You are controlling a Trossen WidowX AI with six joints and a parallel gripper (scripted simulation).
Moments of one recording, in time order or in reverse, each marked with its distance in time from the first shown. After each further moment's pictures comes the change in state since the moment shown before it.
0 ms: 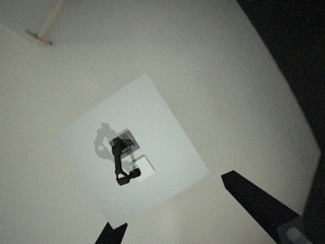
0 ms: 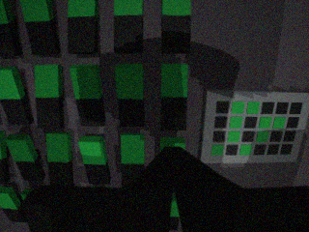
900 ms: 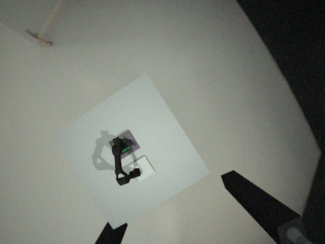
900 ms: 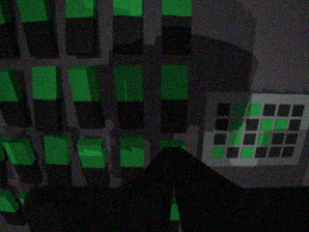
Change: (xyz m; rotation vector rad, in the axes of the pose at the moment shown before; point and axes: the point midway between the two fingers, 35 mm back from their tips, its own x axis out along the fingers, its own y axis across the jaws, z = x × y) arm 0.002 0.000 0.000 0.000 -0.002 0.000
